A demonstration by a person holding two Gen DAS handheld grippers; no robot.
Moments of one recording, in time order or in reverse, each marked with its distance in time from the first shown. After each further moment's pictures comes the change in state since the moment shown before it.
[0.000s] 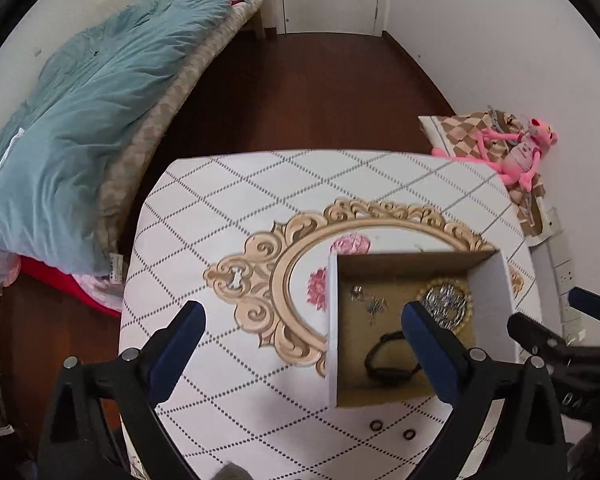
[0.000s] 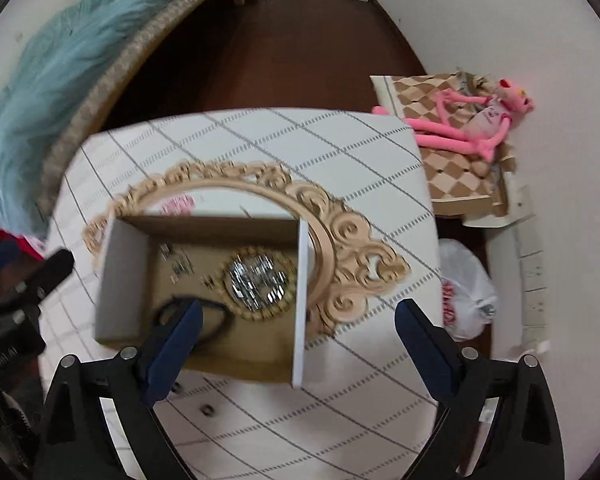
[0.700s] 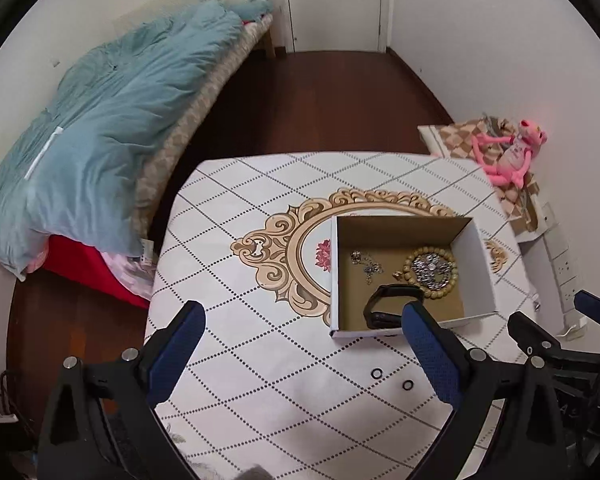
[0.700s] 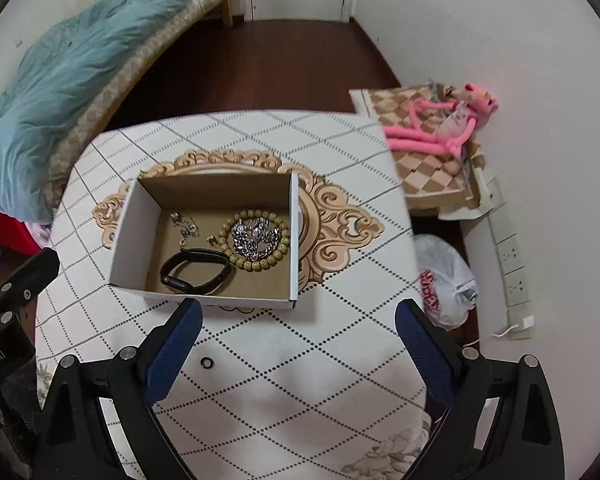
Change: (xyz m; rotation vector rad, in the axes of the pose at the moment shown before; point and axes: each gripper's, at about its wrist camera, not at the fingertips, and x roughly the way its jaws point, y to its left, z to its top) left arm -0.073 -0.003 -0.048 -0.008 -0.088 0.036; right arm -0.060 0.004 -0.068 0.033 -0.112 -0.047
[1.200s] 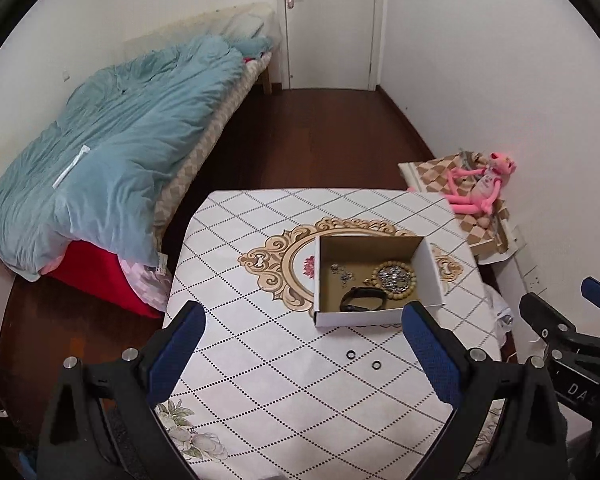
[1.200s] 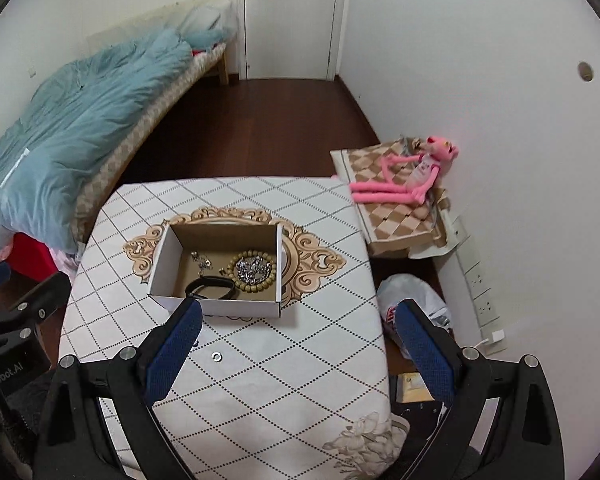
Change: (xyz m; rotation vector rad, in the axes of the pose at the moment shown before) left arm -0.093 0.002 -0.025 -0.012 -0.133 -0.042; right arm -0.119 -0.012 -0.030 0.022 -0.214 -0.028
